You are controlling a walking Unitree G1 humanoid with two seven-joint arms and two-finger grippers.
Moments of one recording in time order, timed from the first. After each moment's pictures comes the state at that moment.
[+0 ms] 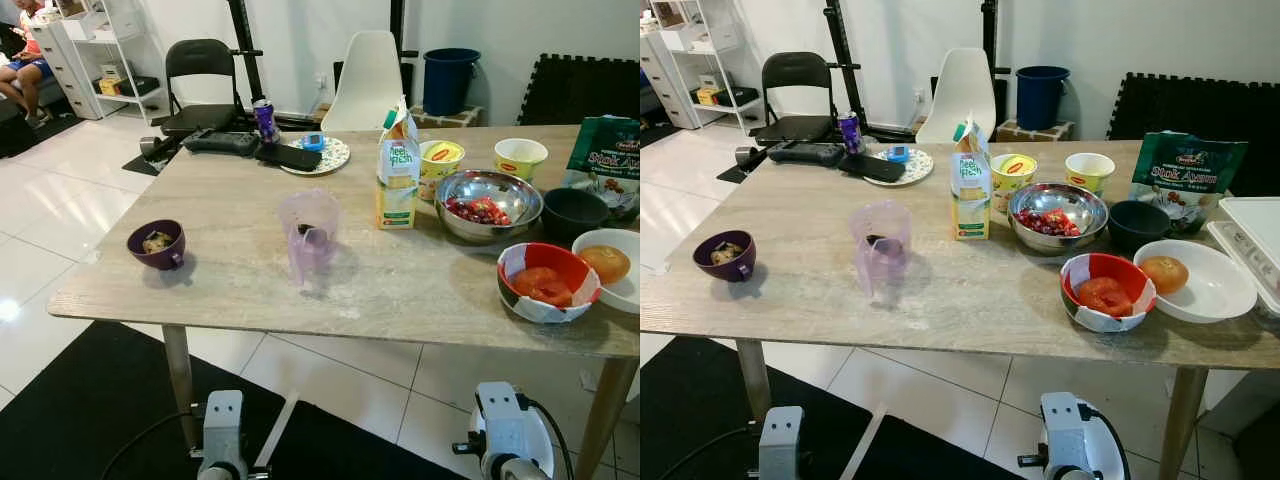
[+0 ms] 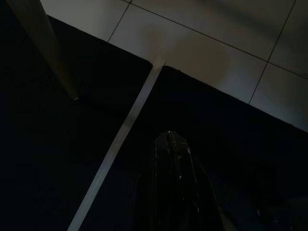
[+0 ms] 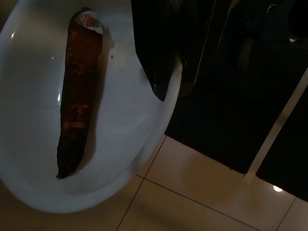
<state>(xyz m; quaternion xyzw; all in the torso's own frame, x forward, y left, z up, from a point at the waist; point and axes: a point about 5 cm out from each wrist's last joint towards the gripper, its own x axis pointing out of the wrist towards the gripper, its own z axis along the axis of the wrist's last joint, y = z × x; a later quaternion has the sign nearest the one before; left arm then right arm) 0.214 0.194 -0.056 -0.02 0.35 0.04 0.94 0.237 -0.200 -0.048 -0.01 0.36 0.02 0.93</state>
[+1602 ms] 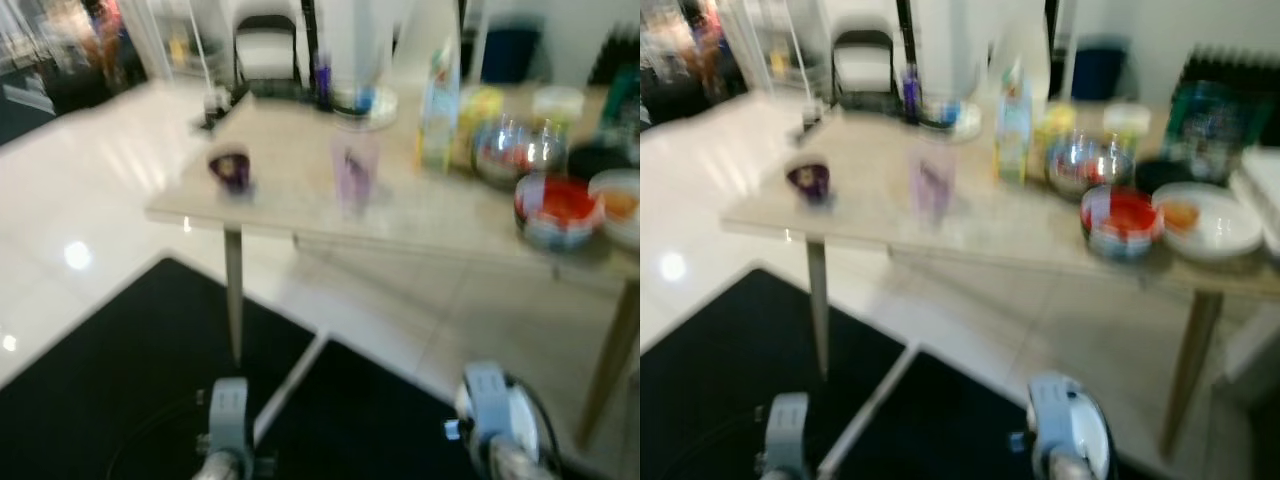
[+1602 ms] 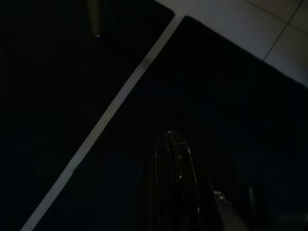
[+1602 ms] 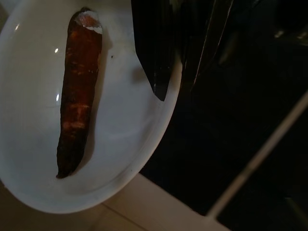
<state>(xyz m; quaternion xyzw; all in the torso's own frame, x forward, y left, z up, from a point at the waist) 0.223 0.190 -0.050 -0.03 0.33 0.03 0.94 0.254 -0.189 -0.037 -0.01 0.33 0.04 0.94</state>
